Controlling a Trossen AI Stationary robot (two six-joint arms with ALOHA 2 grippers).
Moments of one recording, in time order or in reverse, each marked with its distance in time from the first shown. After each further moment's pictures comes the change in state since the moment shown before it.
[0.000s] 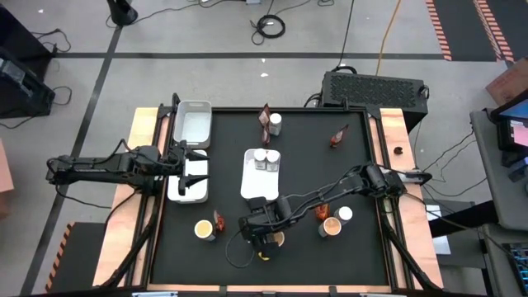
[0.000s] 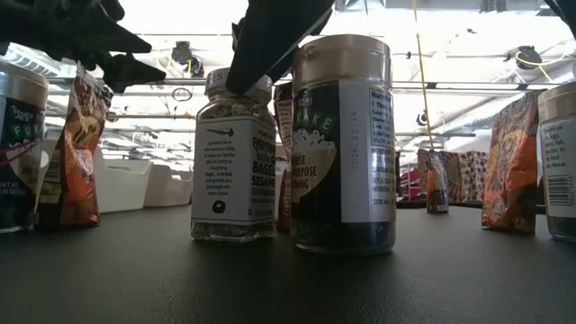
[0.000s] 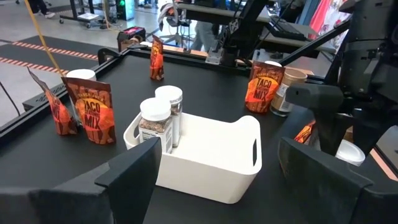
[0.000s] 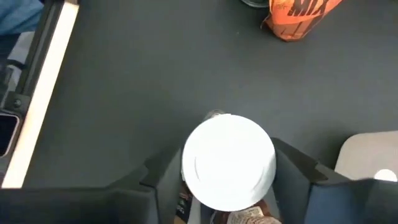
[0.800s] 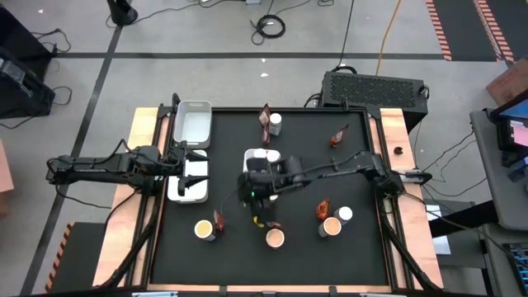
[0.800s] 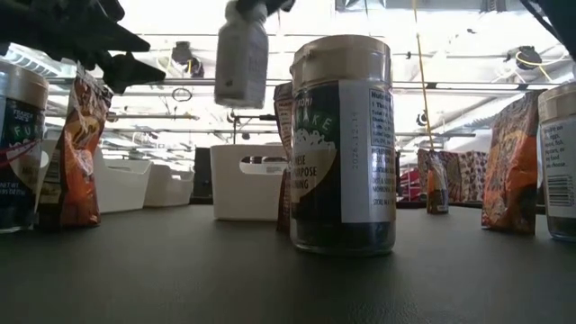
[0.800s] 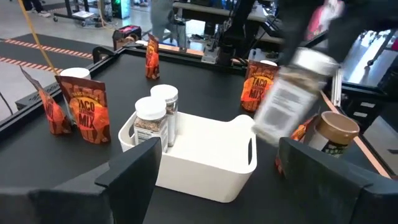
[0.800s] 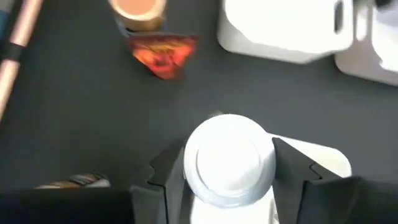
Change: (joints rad) left arm 0.000 0.000 0.000 -0.002 0.018 -0.007; right arm -0.156 -0.050 0.358 -0.321 0.135 -0.122
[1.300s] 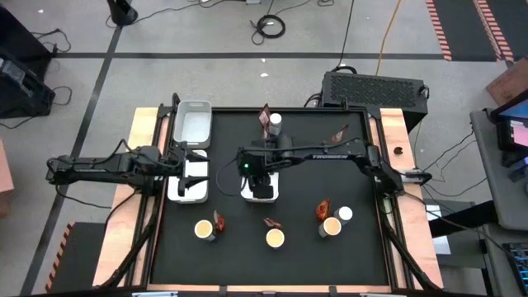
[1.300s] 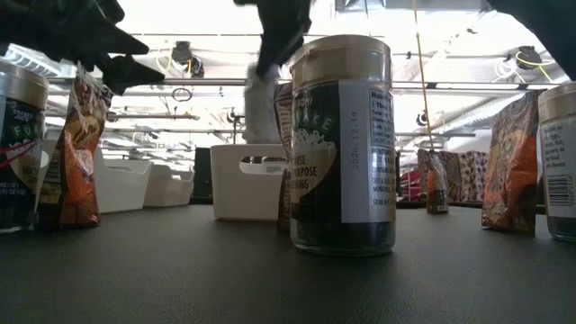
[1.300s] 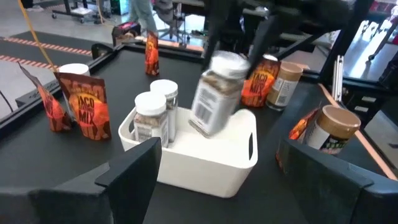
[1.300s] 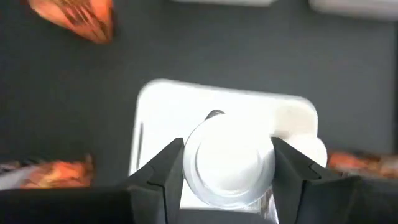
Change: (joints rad) left arm 0.000 0.000 0.000 -0.023 0.005 0.009; right arm -0.151 0.013 -0.058 -0.065 -0.033 -0.003
